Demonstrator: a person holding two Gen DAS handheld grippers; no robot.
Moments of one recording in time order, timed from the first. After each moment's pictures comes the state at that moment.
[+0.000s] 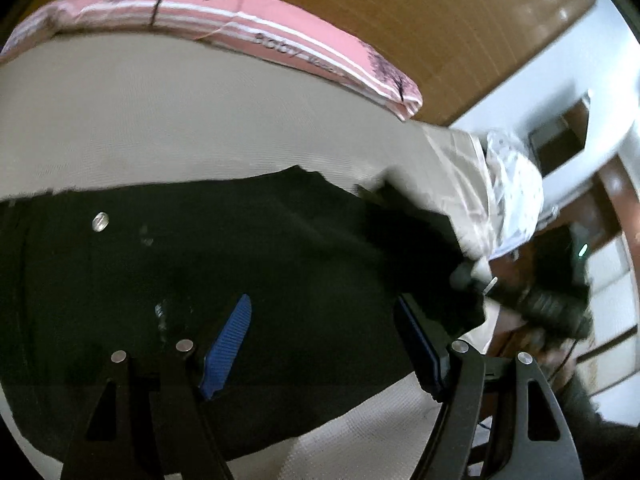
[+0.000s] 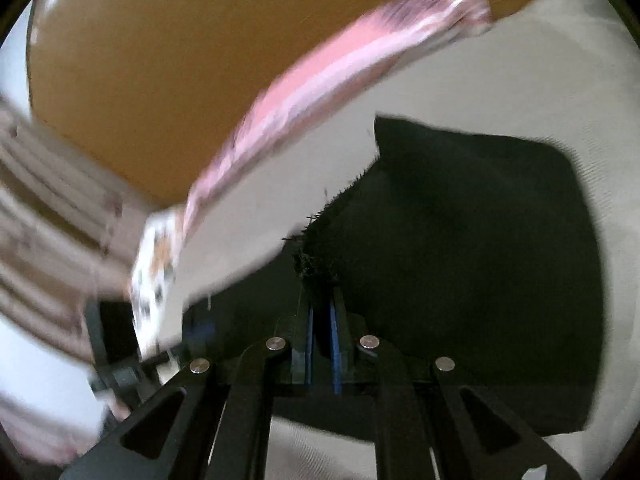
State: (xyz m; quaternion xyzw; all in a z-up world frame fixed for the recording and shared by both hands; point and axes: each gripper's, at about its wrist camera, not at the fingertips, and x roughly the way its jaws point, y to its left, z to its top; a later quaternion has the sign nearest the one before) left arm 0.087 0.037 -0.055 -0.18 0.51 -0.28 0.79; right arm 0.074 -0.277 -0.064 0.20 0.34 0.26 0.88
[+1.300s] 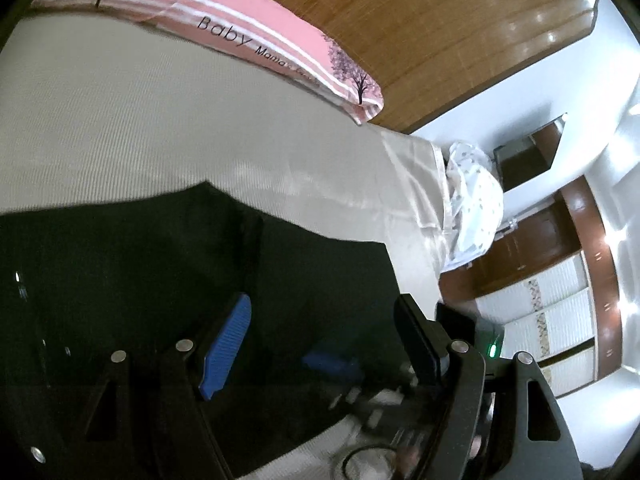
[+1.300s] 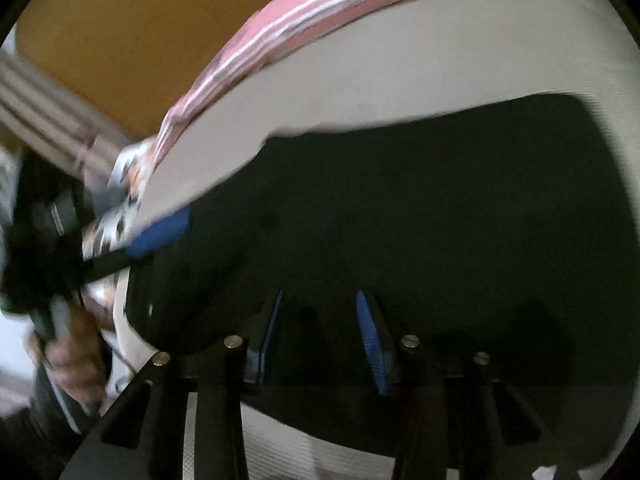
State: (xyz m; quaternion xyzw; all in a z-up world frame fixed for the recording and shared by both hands) left arm 0.130 -0.041 -0.045 -0.23 0.51 -0.34 0.76; right arm 0.093 -0.221 -0.115 0.14 0.39 0.26 0.87
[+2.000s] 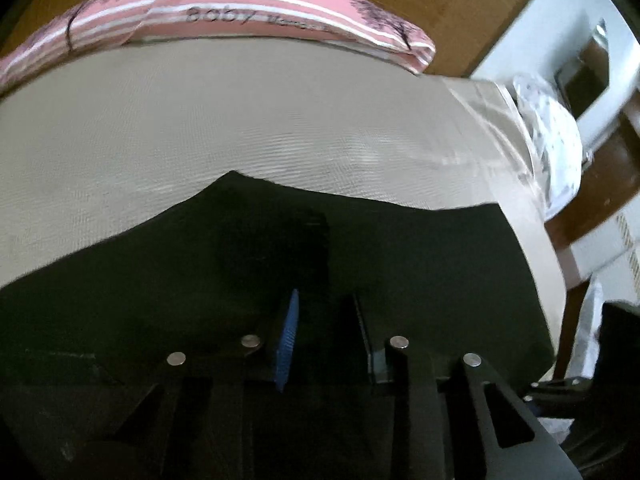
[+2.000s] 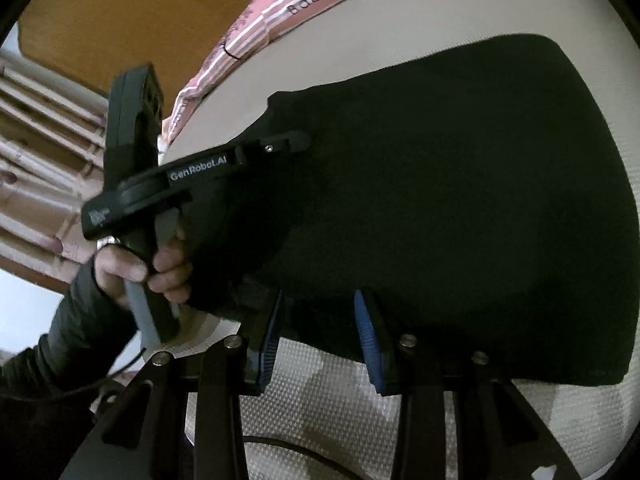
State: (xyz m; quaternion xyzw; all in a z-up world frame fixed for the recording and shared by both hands) left arm 0.147 -0.086 -0.109 -0.06 0.53 -0.26 0.80; right arm 0.051 -0.263 -0.130 0.17 0.41 0.26 0.86
